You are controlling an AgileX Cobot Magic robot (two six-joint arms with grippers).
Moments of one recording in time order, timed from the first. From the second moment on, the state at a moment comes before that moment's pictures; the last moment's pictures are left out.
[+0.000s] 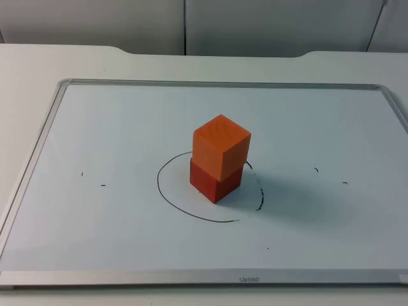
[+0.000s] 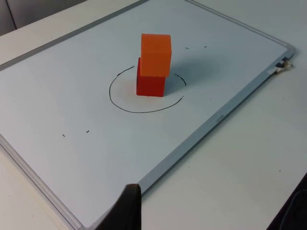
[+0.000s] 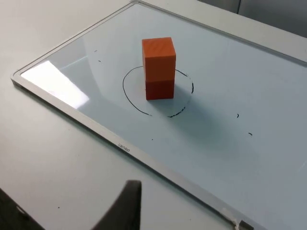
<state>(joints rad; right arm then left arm) 0.69 0.00 -0.52 -0.07 1.09 0.00 -0.82 0.00 -0.52 0.02 1.09 -0.06</state>
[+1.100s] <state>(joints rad) -0.01 0.00 -0.52 -0.08 1.09 0.00 -0.57 0.00 -0.52 0.02 1.09 -0.06</state>
